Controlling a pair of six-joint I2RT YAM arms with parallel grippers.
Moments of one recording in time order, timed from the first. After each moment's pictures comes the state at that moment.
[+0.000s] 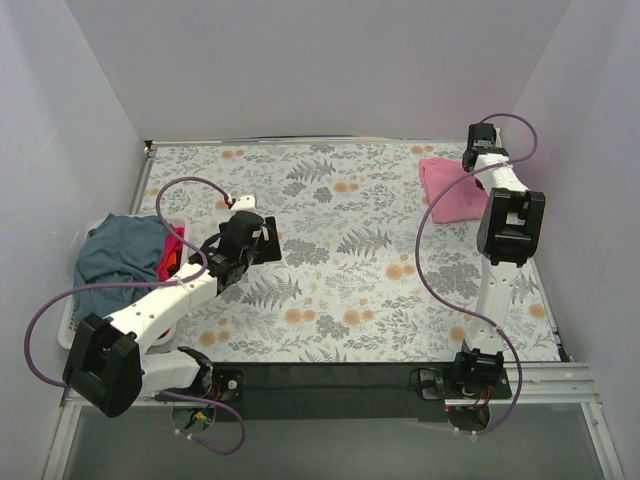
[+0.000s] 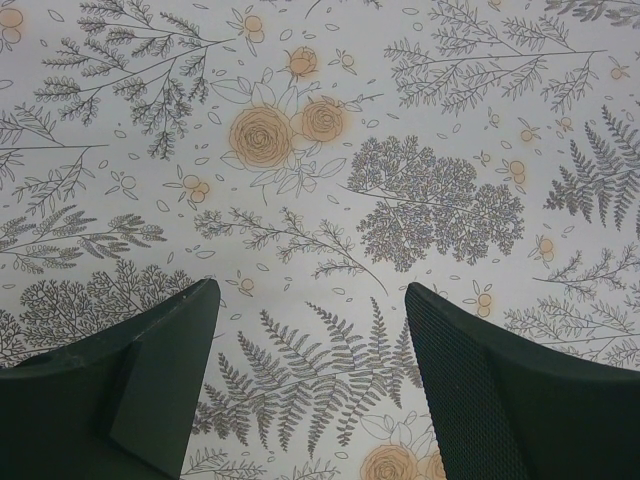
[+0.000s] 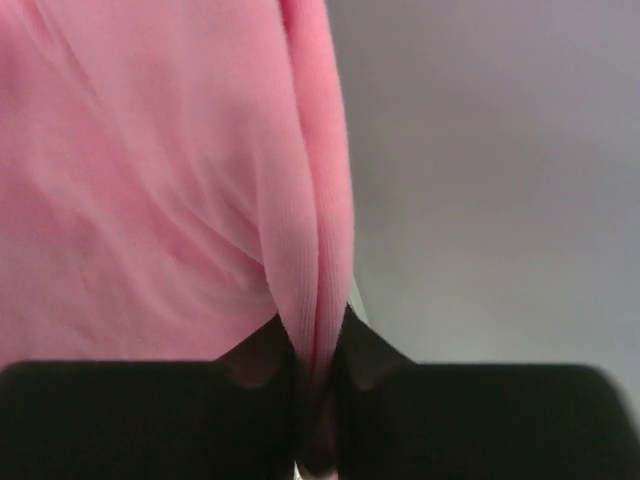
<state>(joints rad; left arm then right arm) -0.55 1.21 0.76 -0.27 -0.33 -0.49 -0.08 2.32 1.93 -0.55 0.67 -0.20</state>
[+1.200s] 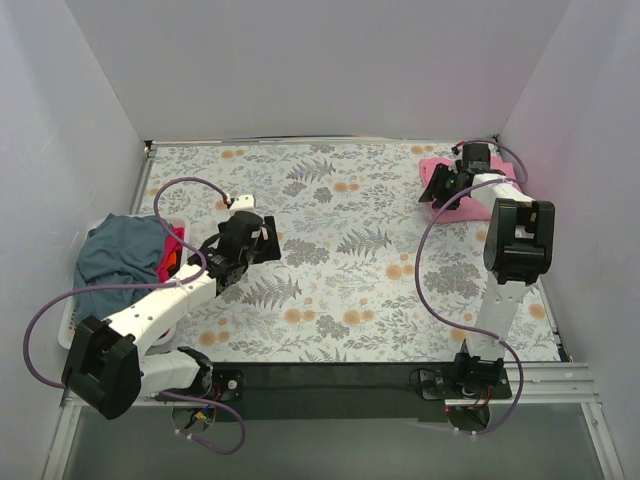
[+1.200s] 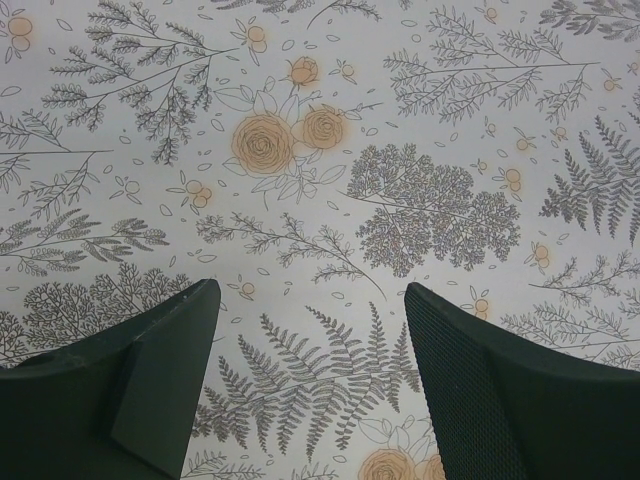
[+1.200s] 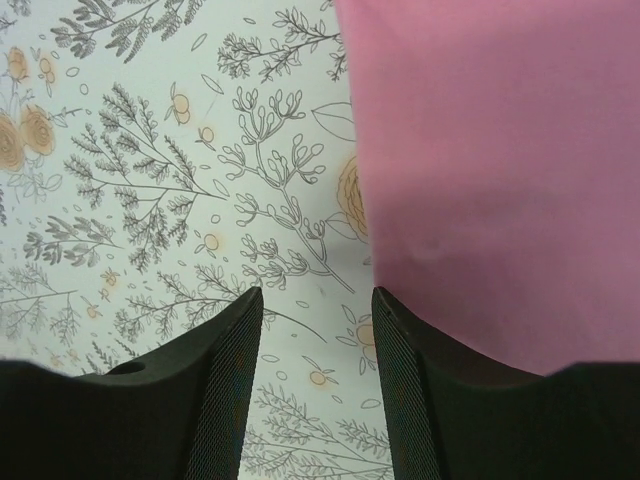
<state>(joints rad) -0.55 1.20 0.76 -0.26 -0.34 -0.50 -0.06 2.05 1.49 -0.38 -0.33 0.29</state>
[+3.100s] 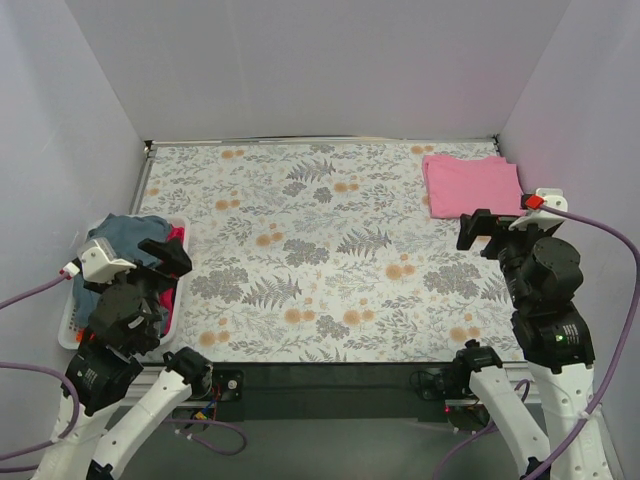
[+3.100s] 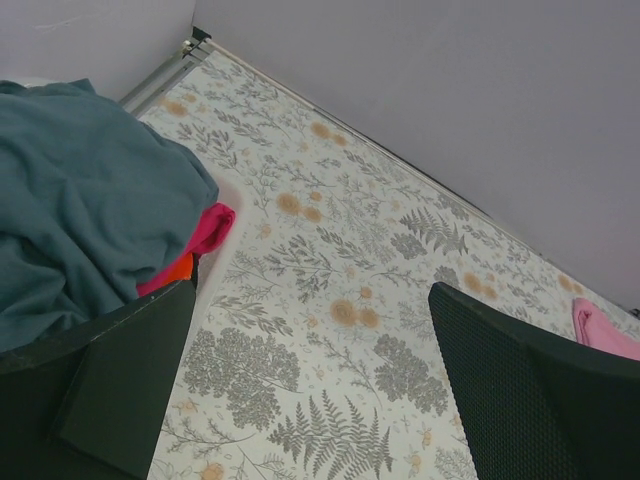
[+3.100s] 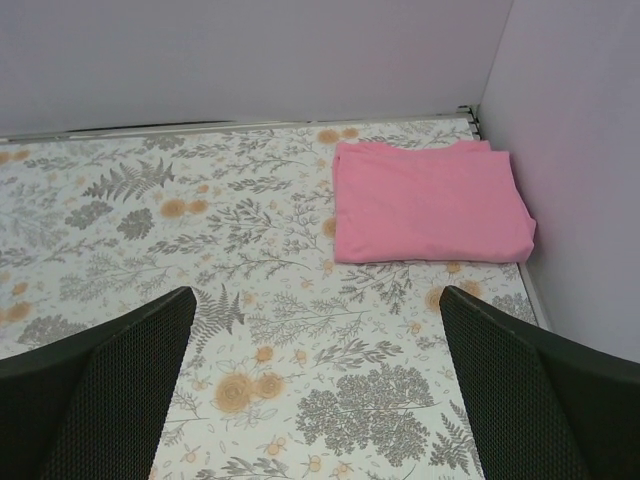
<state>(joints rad) -0.55 0.36 0.94 -0.73 -0.81 -0.57 0.19 0.55 1.00 -0.54 0.15 0.08</state>
